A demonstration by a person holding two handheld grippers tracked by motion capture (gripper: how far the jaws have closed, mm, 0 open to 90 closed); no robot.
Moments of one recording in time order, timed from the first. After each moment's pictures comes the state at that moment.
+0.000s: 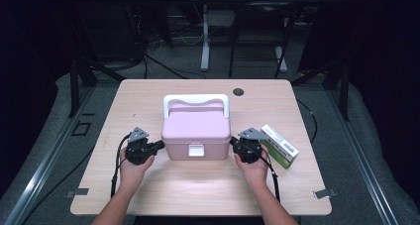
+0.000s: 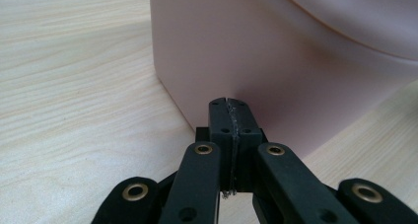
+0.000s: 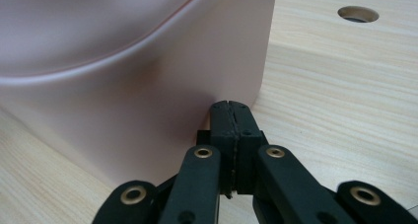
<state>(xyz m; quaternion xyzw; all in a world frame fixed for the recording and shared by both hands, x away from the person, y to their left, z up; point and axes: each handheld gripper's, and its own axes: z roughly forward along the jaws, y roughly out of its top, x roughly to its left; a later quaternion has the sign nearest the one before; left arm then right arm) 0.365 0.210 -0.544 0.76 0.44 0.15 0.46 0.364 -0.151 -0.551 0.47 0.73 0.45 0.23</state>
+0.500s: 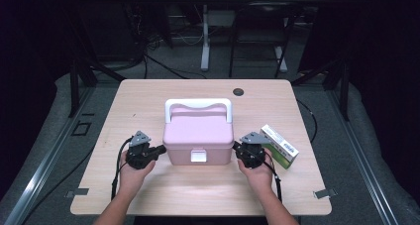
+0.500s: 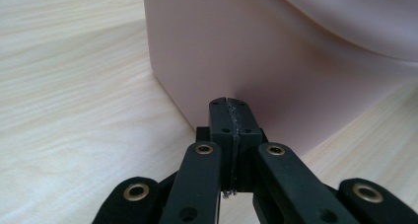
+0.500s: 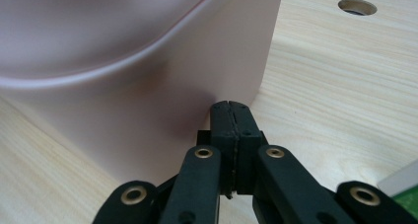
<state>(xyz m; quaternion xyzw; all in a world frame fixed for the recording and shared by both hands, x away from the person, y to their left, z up) 0.348 0.204 -0.542 0.77 0.42 0.14 0.45 0.346 -0.157 -0.546 0.45 0.75 0.43 0.23</state>
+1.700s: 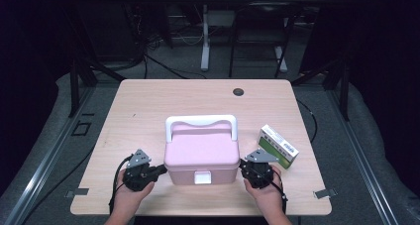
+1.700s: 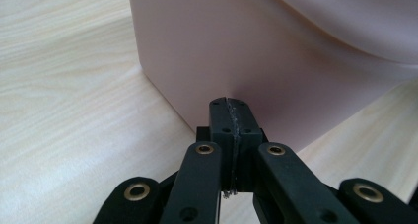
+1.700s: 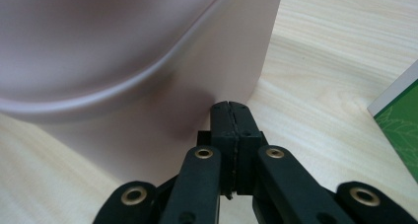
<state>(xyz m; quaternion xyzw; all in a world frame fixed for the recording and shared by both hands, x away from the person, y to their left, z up) 0.287 0.199 -0.536 0.80 0.40 0.12 0.43 0.285 -0.166 -0.538 0.45 0.77 0.40 0.22</state>
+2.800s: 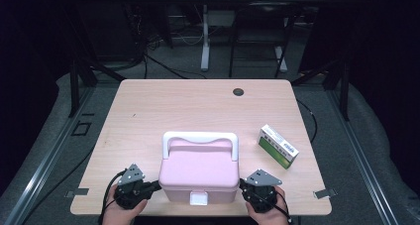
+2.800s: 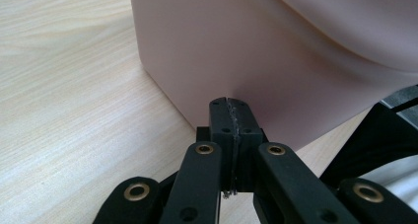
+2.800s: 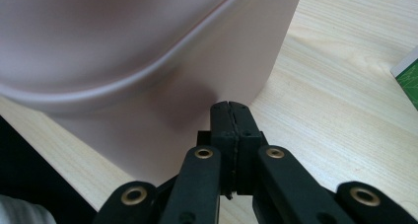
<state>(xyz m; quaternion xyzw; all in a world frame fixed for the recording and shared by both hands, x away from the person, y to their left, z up) 0.248 0.208 -0.533 0.81 0.38 0.09 0.43 0.228 -0.163 -0.533 0.43 0.79 0.38 0.21</state>
